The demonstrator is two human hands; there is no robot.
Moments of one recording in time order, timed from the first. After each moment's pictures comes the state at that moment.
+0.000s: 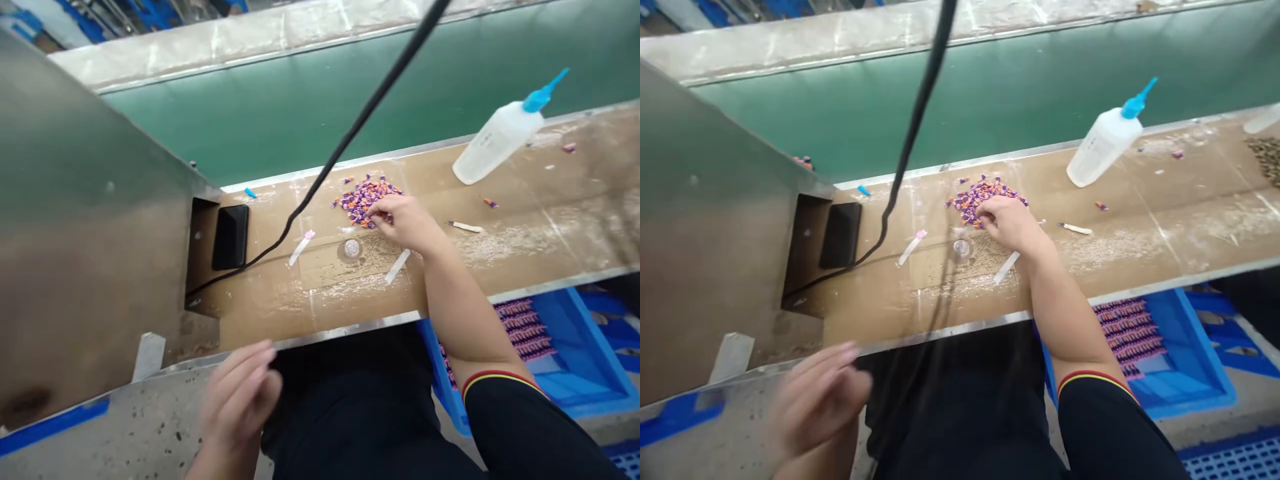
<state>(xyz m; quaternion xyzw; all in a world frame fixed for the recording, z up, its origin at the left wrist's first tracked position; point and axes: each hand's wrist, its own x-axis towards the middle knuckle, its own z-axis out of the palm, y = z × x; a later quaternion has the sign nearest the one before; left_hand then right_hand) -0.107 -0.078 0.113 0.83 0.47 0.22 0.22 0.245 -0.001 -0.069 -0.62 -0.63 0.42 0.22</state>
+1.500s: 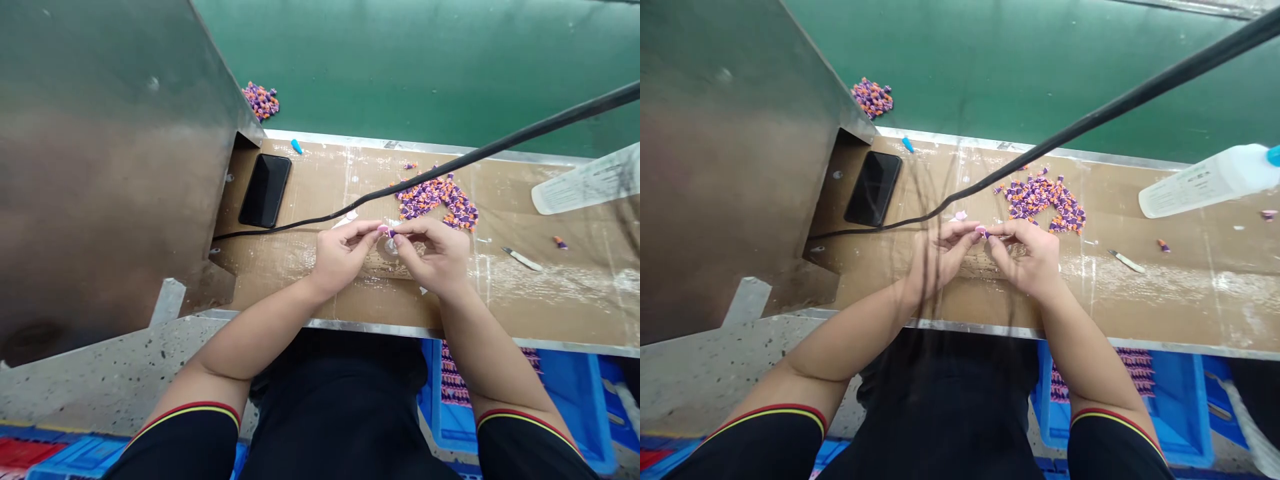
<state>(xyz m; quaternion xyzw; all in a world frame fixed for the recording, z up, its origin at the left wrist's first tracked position) -0.009 -0.003 -0.021 0.47 0.57 0.34 0.58 0.172 -0.024 -0.034 -0.54 -0.58 0.36 0.50</state>
